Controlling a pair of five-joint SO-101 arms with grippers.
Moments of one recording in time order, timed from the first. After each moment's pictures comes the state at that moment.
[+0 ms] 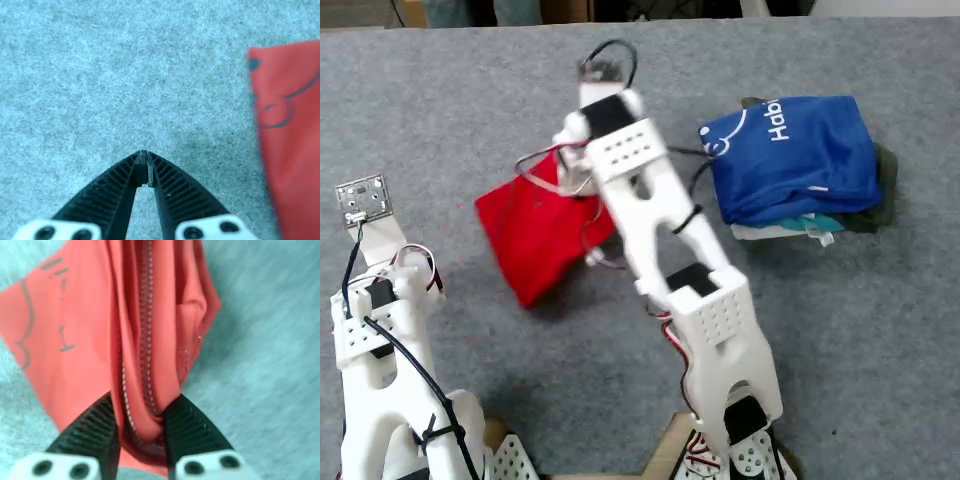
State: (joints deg) left arm -28.8 -42.9 63.3 44.8 -3.6; right arm -27.6 39.7 -51.8 100.5 -23.8
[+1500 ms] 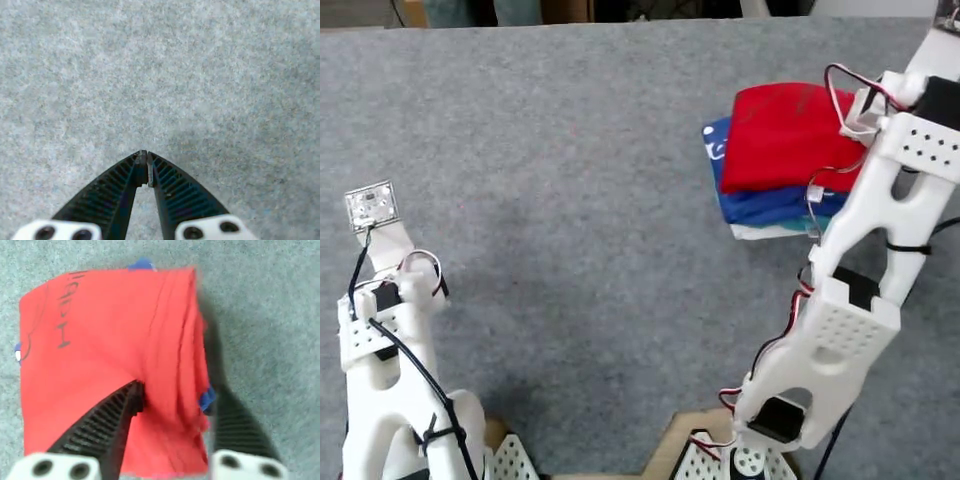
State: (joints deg) left arm -27.3 -42.9 65.7 44.8 -3.6; right arm 24.9 30.4 -60.8 100.1 -1.5
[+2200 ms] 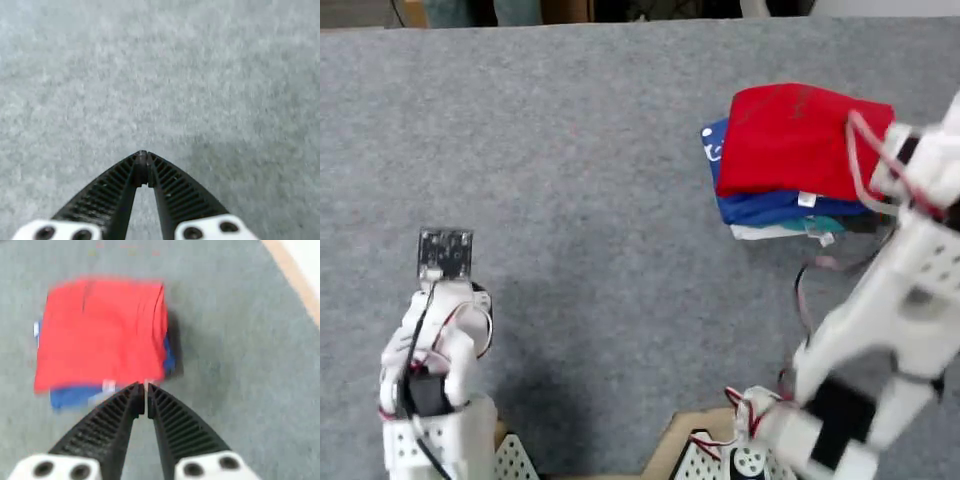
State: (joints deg) left arm -11.4 -100.2 87.4 62.2 -9.5; right arm 28.0 -16.0 -27.2 101.0 12.5
